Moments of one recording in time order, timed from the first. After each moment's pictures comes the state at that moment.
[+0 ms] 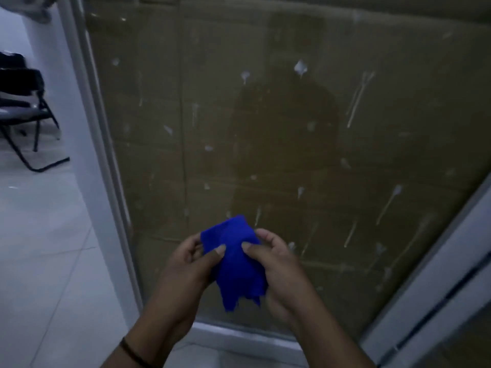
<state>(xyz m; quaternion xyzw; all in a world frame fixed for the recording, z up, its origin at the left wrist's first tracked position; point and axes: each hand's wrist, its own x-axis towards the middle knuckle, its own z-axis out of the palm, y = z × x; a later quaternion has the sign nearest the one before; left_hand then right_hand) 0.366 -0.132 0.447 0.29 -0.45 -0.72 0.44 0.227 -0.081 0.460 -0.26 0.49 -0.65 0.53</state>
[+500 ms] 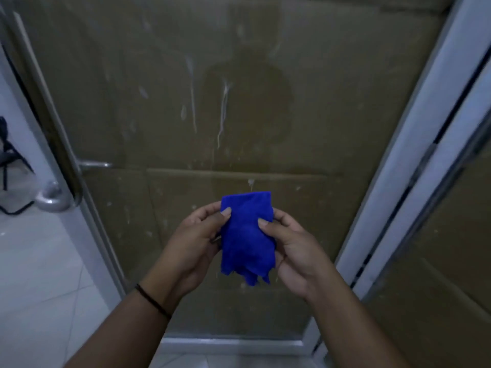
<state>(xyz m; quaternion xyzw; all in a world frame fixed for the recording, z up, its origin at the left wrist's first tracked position) 0.317 -0.069 0.811 0.24 -0.49 -0.76 0.36 0.183 0.026 0.817 -0.22 0.42 -0.71 0.52</state>
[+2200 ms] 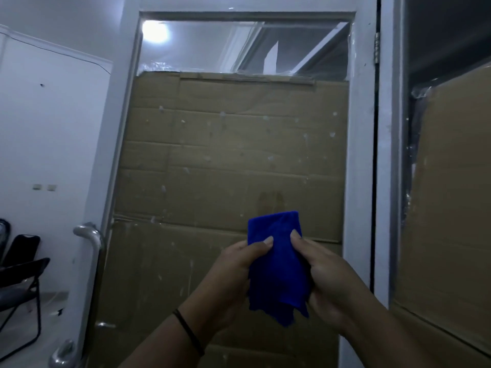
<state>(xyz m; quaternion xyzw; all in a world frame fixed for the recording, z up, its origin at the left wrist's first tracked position) 0.280 0.091 1.109 0.09 -0.62 -0.68 0.39 0.157 0.176 1.127 -0.49 0.39 -0.67 0.40</state>
